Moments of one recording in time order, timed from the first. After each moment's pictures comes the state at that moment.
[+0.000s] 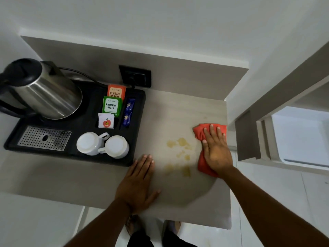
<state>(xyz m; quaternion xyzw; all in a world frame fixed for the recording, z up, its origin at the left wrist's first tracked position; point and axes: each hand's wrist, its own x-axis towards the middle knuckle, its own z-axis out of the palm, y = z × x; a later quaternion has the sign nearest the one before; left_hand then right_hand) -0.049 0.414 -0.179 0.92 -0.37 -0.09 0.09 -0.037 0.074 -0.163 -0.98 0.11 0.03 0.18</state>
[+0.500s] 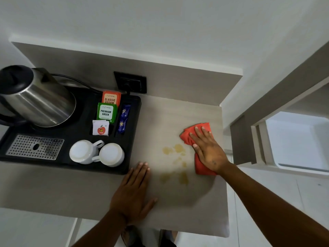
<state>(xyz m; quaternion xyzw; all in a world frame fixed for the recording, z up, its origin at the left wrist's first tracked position) -0.049 0.415 -0.189 0.92 -0.37 -0.07 0.11 -0.011 0.060 -0.163 -0.98 -0.05 0.06 0.16</state>
